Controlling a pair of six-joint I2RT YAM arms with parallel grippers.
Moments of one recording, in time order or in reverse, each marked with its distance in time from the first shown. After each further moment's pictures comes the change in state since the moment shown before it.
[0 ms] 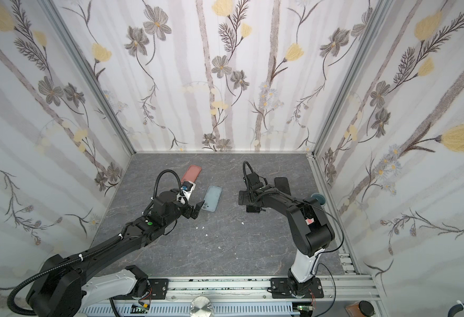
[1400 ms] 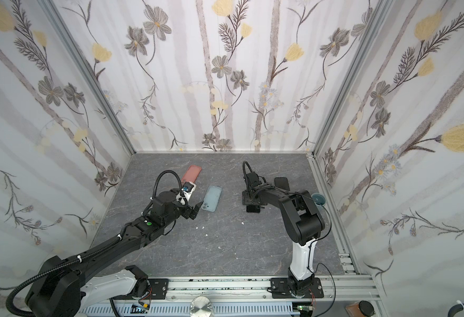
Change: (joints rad) left arm 0.005 -0.012 0.000 -0.014 0.000 0.065; right arm -0.035 0.139 0.060 0.013 0.035 -0.105
